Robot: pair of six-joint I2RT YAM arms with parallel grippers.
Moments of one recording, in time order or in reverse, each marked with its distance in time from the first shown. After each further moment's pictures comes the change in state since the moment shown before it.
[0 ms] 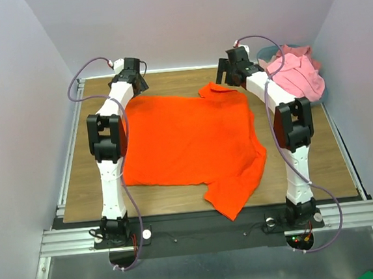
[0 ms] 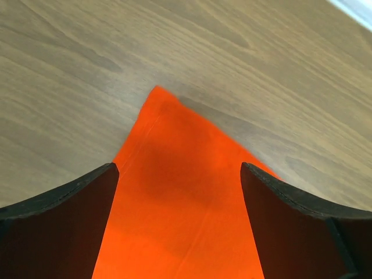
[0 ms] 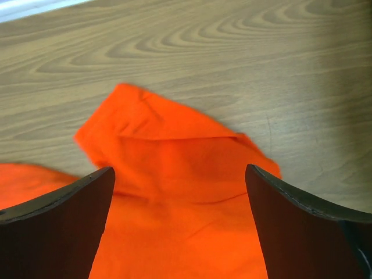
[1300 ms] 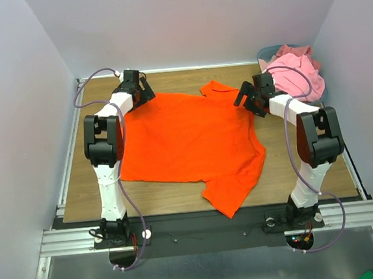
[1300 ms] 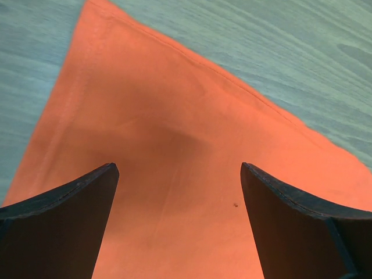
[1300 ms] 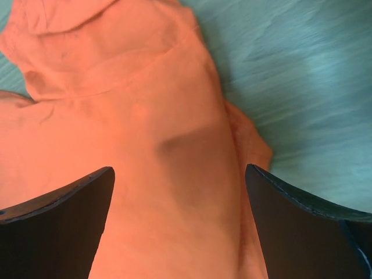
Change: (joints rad) left arm 0.005 -0.135 -0.344 0.279 0.284 0.026; right arm -0.129 -0.351 -0.688 0.228 -0.233 0.233
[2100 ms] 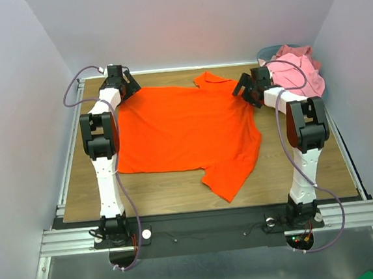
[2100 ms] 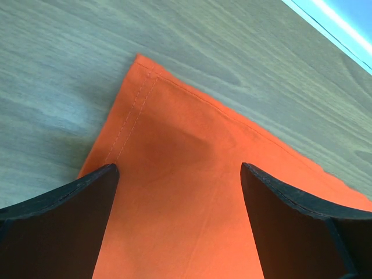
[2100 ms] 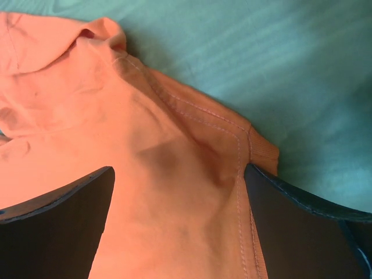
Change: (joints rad) left arm 0.131 0.220 0.286 -0.020 0.071 -0.015; right arm -0.040 0.246 0.212 0.097 0.022 0.022
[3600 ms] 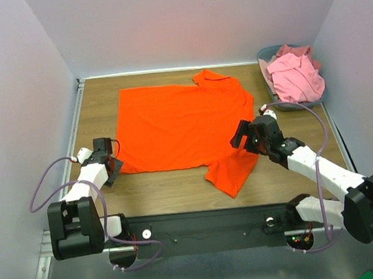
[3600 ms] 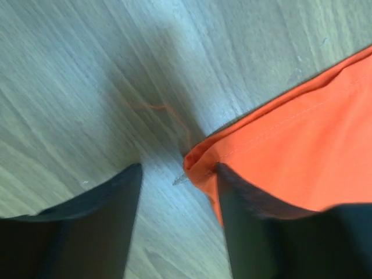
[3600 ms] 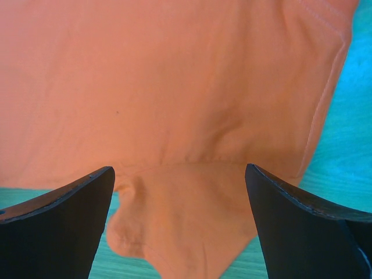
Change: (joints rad) left arm 0.081 -1.209 -1.460 -0.132 -0.263 -0.416; right arm 0.344 -0.983 -0.826 -0.134 0.087 0.069
